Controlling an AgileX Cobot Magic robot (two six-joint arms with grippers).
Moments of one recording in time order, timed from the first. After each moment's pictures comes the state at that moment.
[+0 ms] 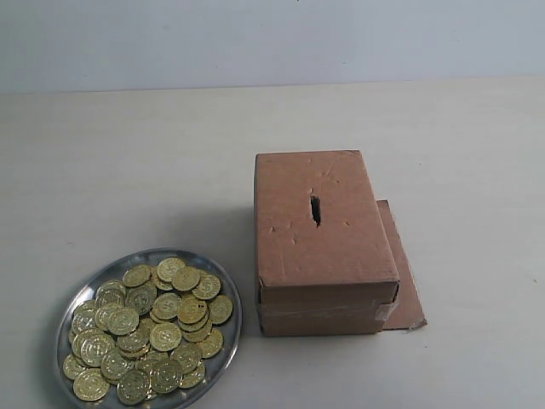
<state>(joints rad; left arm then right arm) -0.06 0.01 0.00 -0.01 0.29 -0.09 -0.01 0.00 0.00 0.03 0.28 0.07</state>
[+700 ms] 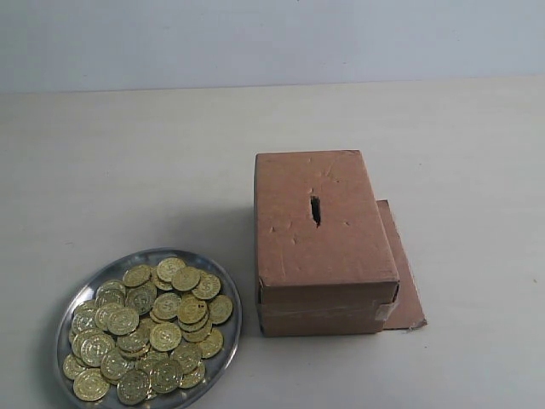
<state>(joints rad) -0.05 0.01 0.00 -0.01 0.35 -0.06 -0.01 0.00 0.00 0.03 0.28 0.07</state>
